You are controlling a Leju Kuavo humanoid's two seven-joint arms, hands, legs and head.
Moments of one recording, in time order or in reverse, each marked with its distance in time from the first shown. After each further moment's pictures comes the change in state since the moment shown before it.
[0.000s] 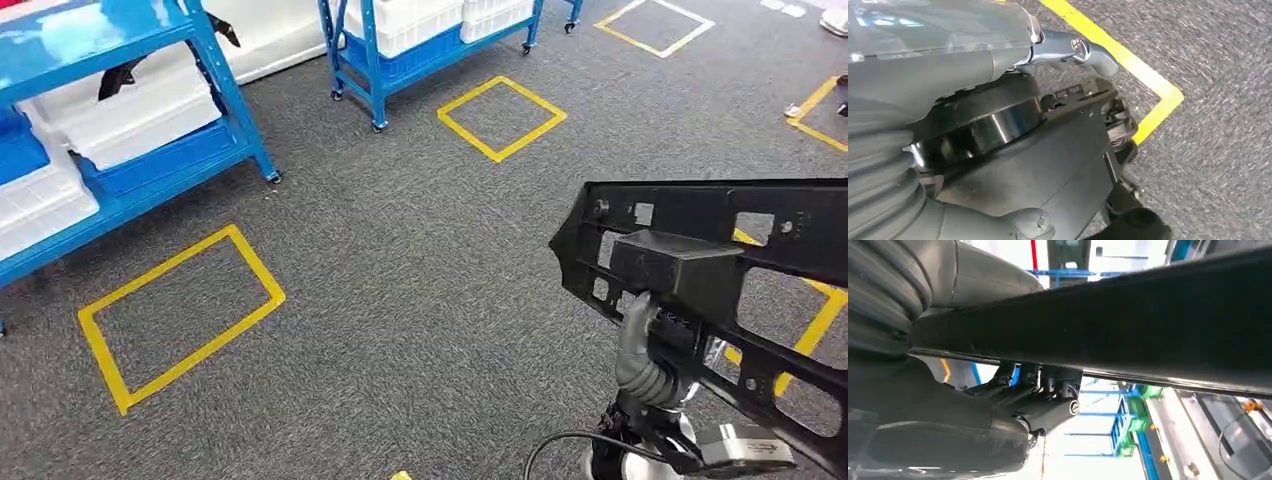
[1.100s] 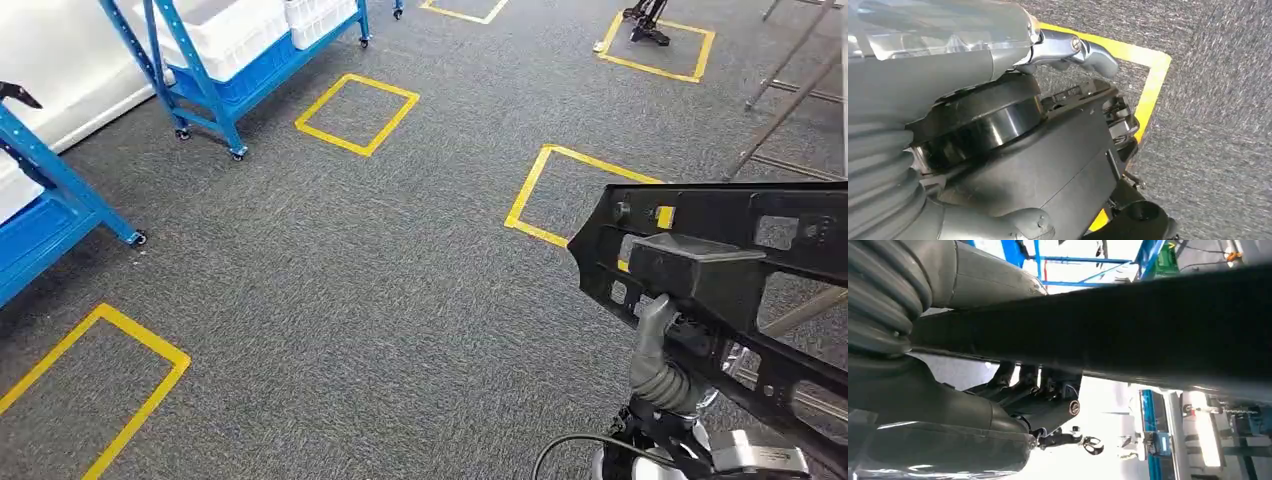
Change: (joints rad) left arm 0.001 0.002 -0.001 0.000 -0.018 -0.005 -0.006; right arm 0.028 -0.005 -0.042 -0.033 0.022 -0.026 0.005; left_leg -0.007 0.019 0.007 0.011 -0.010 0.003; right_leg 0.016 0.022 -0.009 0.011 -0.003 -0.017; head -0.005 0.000
